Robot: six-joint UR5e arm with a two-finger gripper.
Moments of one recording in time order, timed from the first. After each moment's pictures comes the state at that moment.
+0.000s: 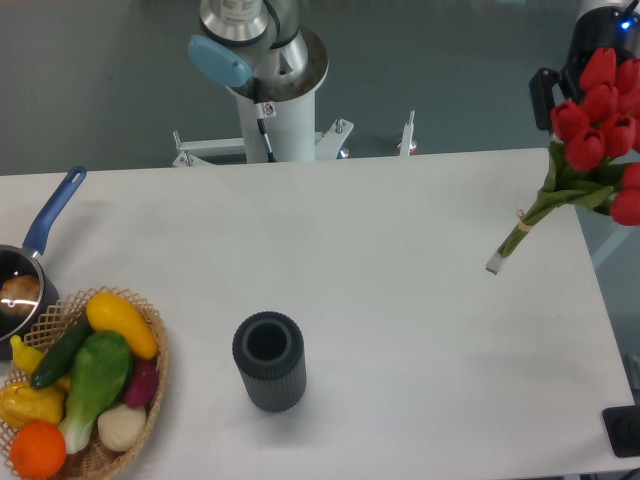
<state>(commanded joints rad) 3.11 -1.77 -1.63 -0.85 0.26 1.00</state>
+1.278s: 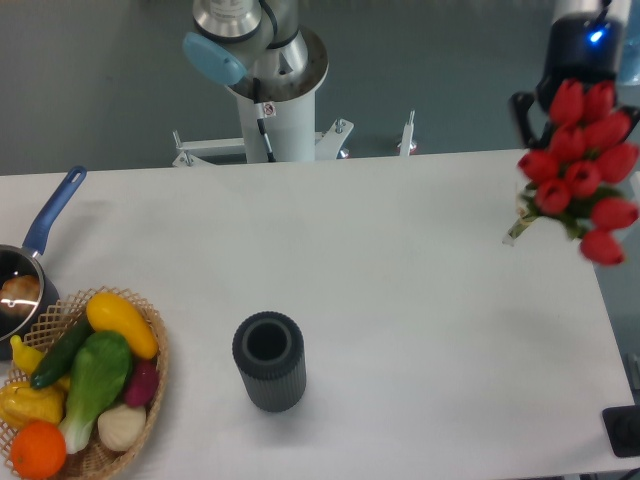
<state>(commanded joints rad) 2.89 -1.70 -1.66 -0.86 1.05 1.04</state>
